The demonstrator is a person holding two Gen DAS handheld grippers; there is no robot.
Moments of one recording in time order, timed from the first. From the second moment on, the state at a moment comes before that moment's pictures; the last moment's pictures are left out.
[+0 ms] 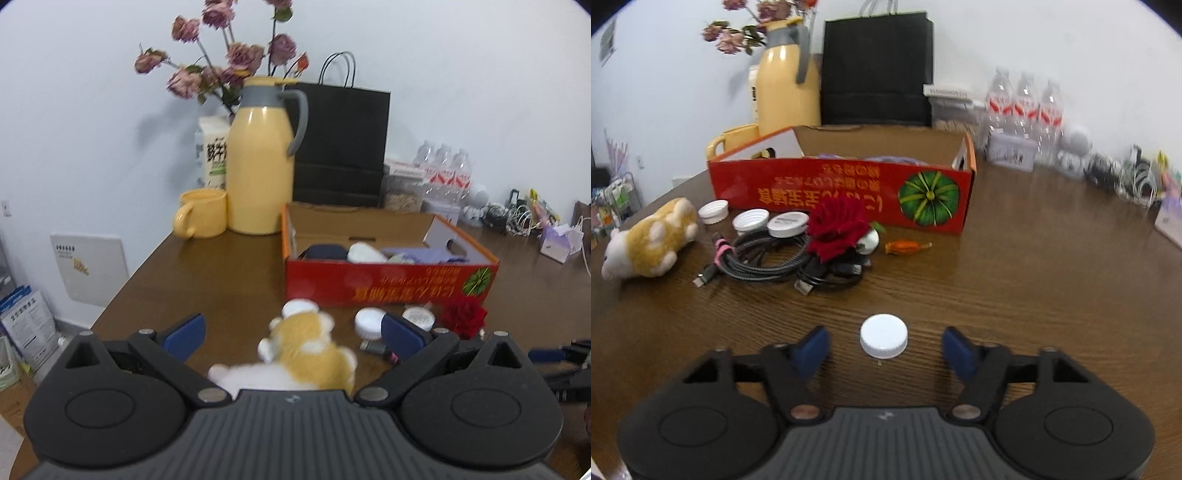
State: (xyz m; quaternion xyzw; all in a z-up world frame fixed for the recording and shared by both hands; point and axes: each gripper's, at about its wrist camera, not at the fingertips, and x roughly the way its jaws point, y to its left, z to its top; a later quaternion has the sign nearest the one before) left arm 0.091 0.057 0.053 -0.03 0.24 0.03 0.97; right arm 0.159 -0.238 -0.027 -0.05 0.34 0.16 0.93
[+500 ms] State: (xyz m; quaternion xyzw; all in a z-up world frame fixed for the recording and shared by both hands) left arm 0.096 0.068 0.019 -0.02 0.28 0.01 0.96; right arm 0.161 -0.237 -0.028 -0.04 0.31 0.15 0.94
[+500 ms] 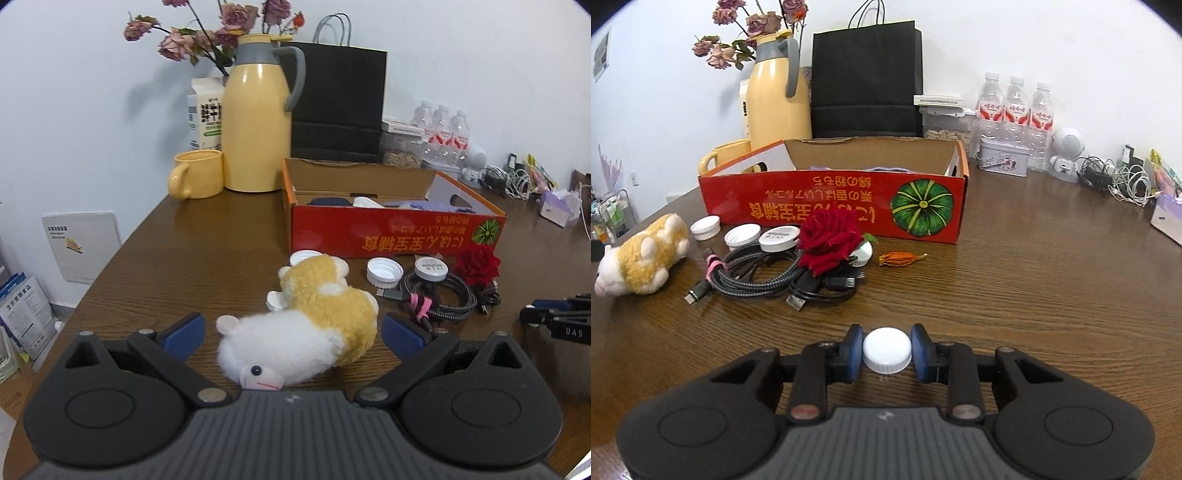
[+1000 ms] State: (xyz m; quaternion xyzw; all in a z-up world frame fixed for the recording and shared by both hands) left arm 0.140 0.059 -0.006 0.02 0.31 -0.07 0.95; right arm 0.161 -0.238 -0.029 -0.04 0.31 0.14 0.94
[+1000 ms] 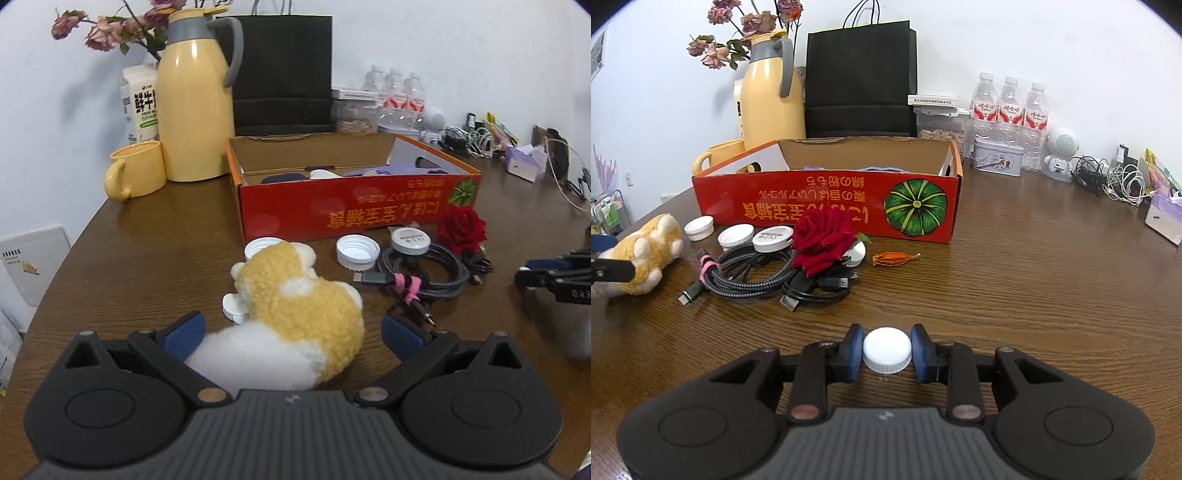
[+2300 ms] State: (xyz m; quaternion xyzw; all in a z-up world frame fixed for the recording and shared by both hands) left arm 0.090 0.006 -0.004 0.07 0.24 -0.04 0.97; right arm 0.153 -0.235 -0.025 -0.04 0.29 0.15 0.95
